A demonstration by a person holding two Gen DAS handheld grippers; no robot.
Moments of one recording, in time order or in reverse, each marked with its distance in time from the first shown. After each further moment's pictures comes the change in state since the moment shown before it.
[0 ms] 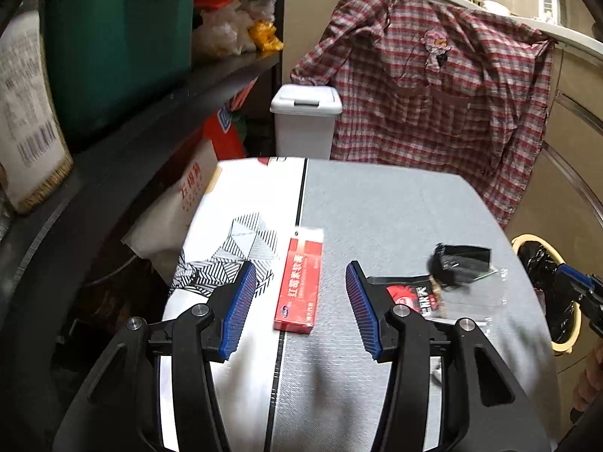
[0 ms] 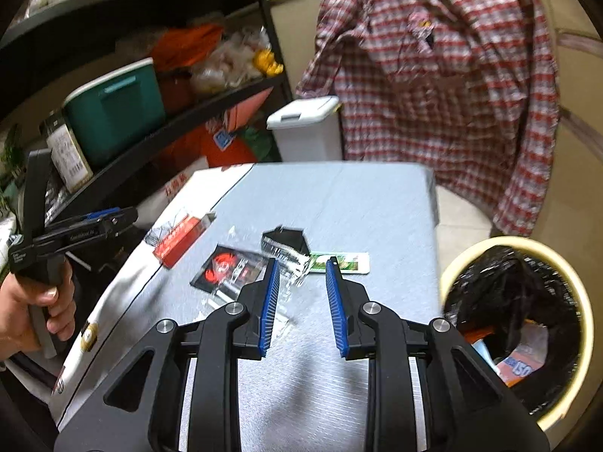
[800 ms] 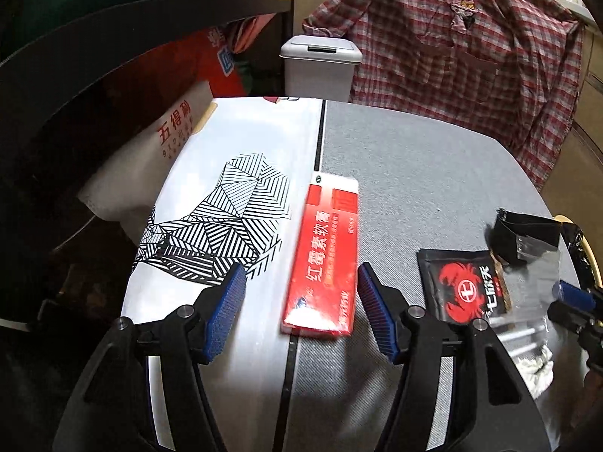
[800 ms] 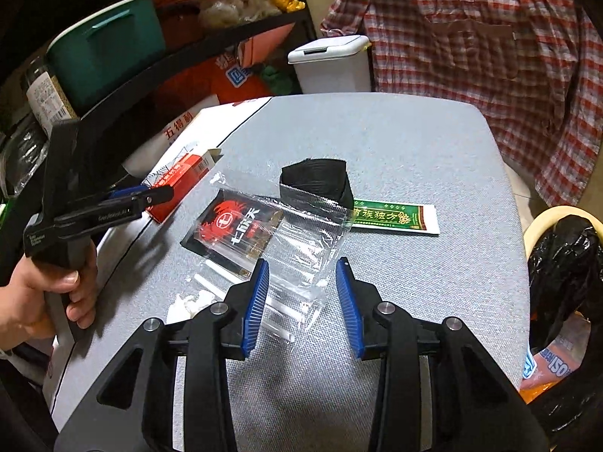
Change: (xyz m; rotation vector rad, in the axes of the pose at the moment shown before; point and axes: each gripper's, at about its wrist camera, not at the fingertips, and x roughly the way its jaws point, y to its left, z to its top) left arm 0.079 0.015 -0.021 -0.024 0.126 0.019; right arm 0.078 0.017 -0.017 -0.028 0.184 0.058
